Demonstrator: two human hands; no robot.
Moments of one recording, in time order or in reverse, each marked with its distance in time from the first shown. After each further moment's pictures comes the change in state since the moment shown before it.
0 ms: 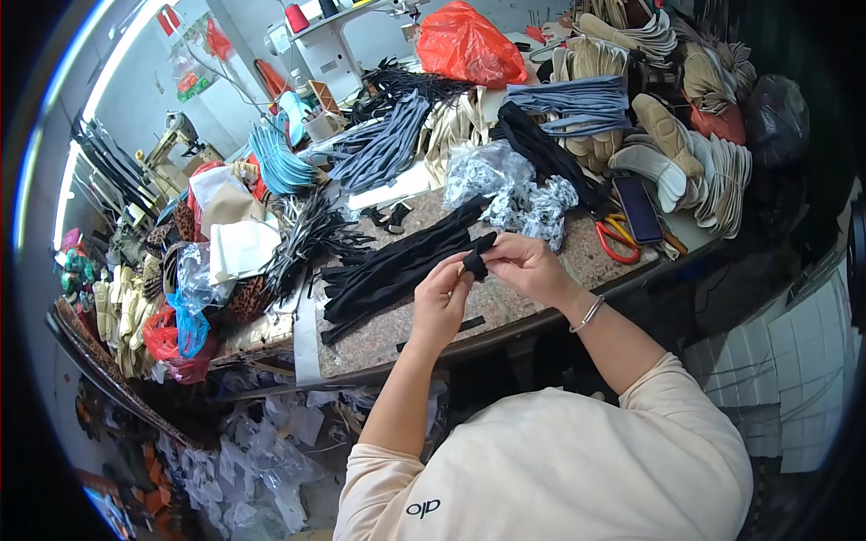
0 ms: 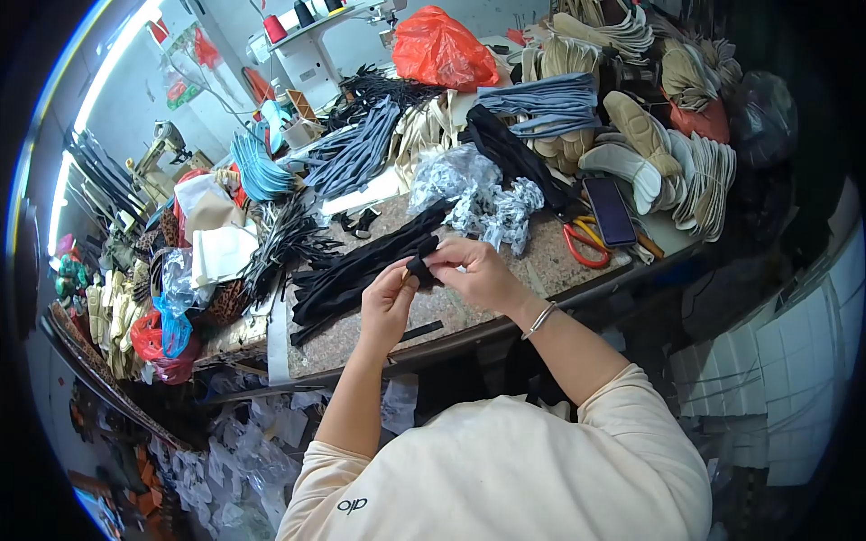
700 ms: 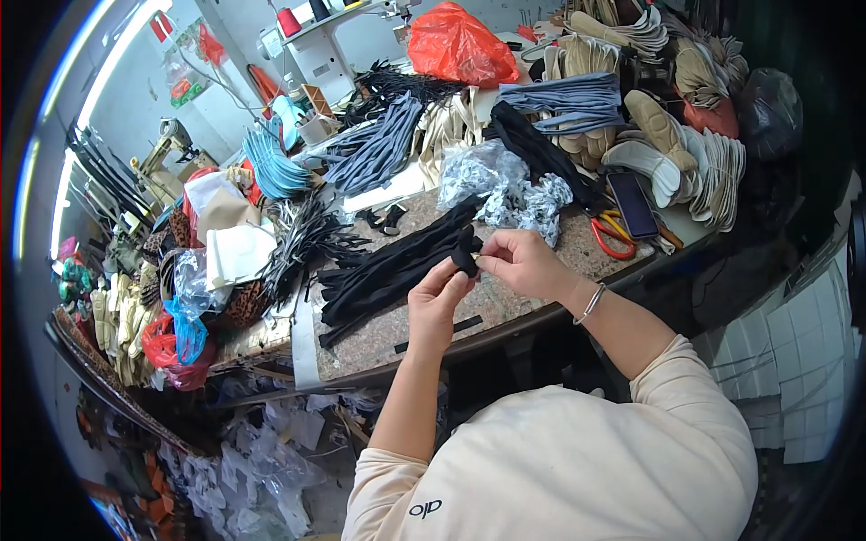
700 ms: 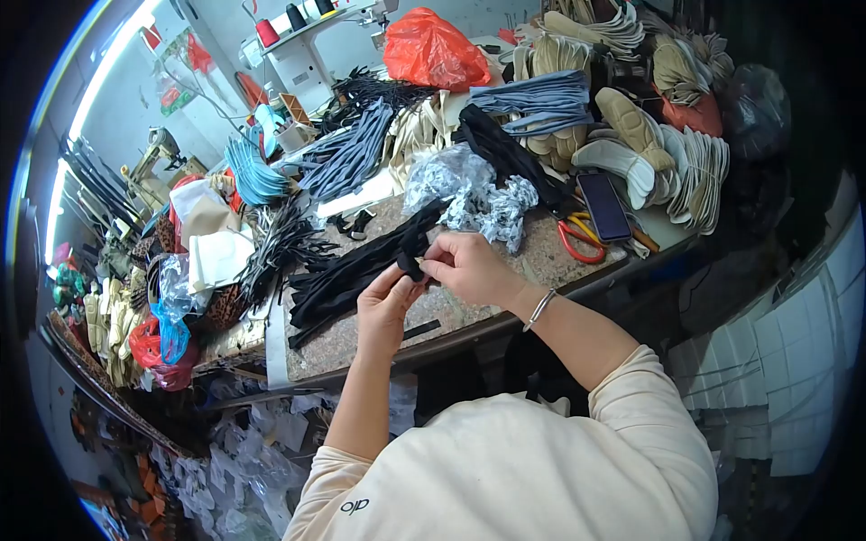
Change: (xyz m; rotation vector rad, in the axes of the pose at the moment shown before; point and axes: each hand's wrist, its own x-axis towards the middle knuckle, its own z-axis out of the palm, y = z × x) left_hand -0.008 0.001 0.010 -0.750 0.114 -0.360; right_hand 0.007 -0.033 -0.004 -0.244 -0.097 0.226
